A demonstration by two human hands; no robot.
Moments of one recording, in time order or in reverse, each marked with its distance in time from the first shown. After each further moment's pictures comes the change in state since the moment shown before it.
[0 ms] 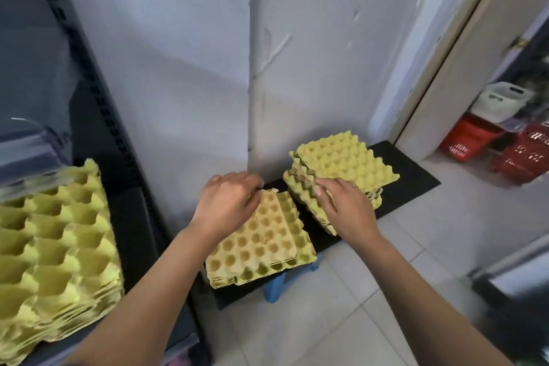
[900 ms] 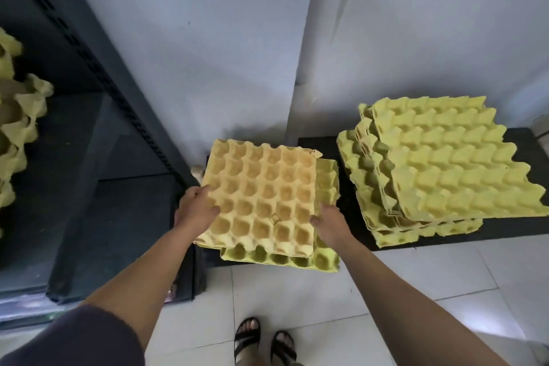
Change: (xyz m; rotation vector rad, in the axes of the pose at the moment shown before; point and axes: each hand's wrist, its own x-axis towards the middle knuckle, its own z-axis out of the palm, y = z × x) left_hand -0.050 -0.136 0.290 -0.178 -0.442 -1.211; right_hand 0.074 0.123 0.312 0.225 -0.897 0.196
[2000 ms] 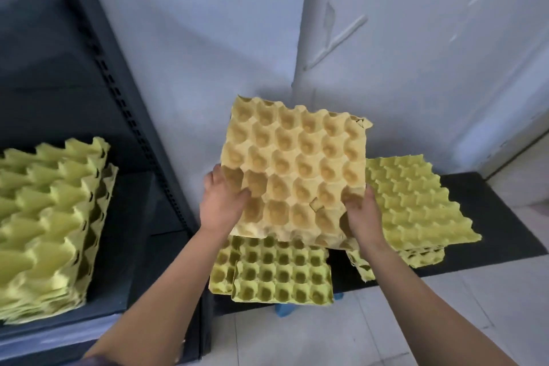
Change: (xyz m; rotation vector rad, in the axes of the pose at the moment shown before) left_hand -0.121 0.125 -0.163 -0.393 0.382 0.284; right_hand -0.101 -0.064 -0.147 0.650 0.618 -0.066
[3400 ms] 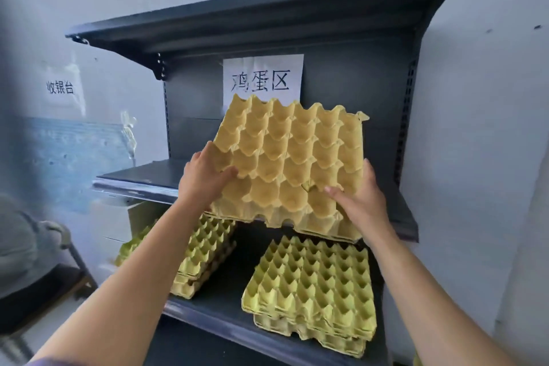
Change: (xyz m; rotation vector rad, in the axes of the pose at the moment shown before) left_hand -0.217 -0.121 -0.602 0.067 0.752 0.153; right_hand -0.406 -0.411 0.148 0.283 -0.413 -0.837
